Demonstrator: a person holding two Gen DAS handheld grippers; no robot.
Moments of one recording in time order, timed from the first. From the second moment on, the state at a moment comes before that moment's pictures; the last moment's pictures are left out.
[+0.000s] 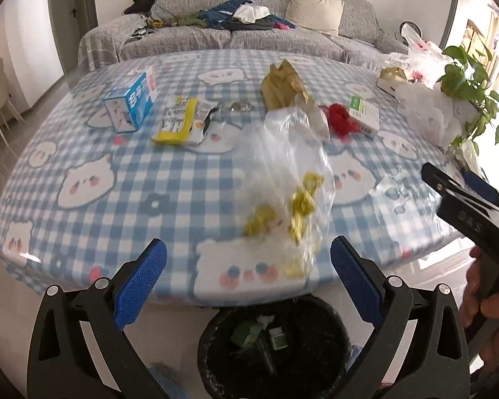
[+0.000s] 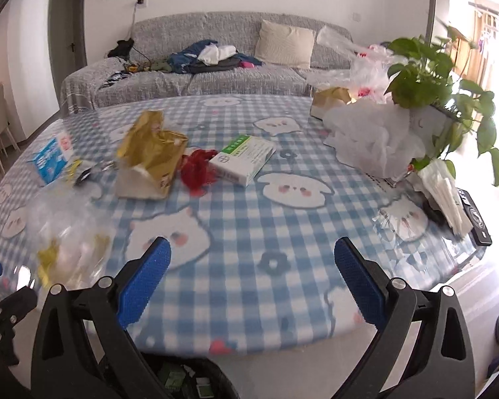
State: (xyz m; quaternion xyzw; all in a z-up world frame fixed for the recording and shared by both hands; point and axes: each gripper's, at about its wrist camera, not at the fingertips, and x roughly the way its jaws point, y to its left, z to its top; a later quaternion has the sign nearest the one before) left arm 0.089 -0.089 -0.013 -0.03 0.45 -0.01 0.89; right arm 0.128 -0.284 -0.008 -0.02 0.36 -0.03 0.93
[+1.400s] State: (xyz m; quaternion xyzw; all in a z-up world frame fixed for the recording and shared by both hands) left arm 0.196 -0.140 -0.066 -0.02 0.52 -0.01 0.85; right arm 0.371 -0.308 -0.068 0.08 0.49 -0.08 0.86
